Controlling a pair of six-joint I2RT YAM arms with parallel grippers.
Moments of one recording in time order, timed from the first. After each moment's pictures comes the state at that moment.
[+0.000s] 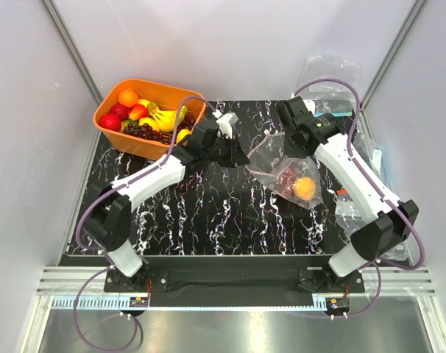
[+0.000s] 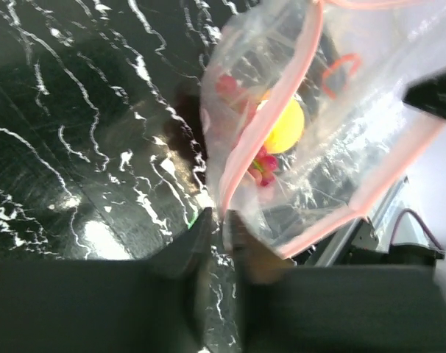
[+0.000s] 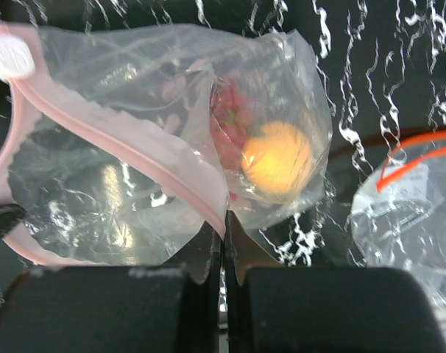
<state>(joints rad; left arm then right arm) -0.64 1.66 1.26 -0.10 0.39 -0.53 0.49 1.57 1.69 -1.14 0.39 0.48</state>
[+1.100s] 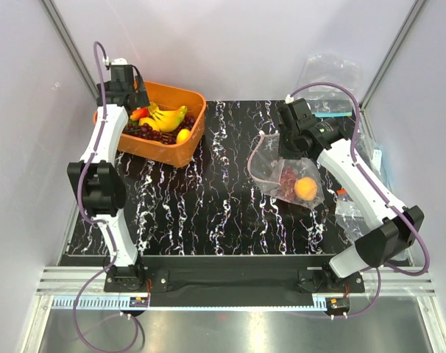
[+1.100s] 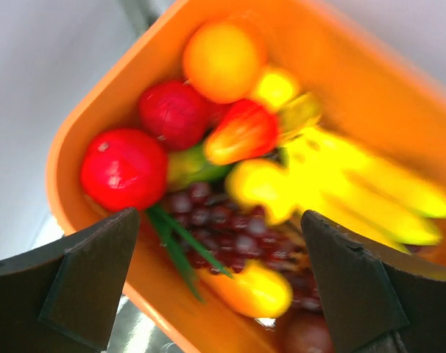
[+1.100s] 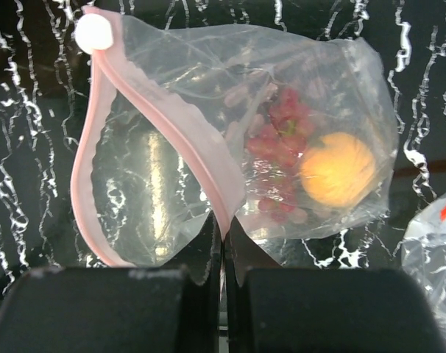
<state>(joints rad) -0.01 1.94 1.95 -0.61 -0.33 -0.22 0.50 1.51 1.62 -1.04 0.24 0.45</state>
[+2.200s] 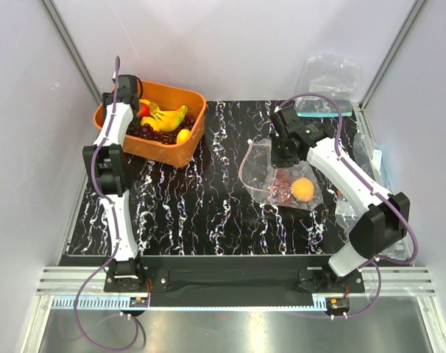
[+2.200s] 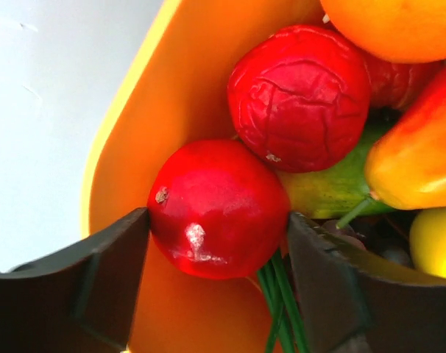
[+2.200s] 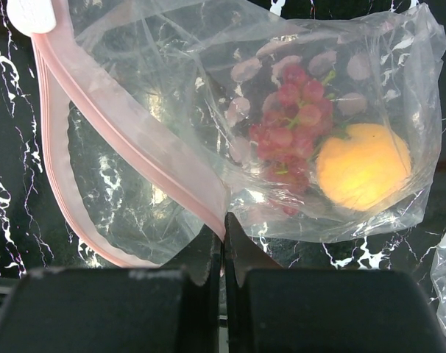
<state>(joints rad) 0.05 2.31 2.17 -0.73 -0.63 0.07 0.50 1.59 1.53 -0.98 0.13 0.43</state>
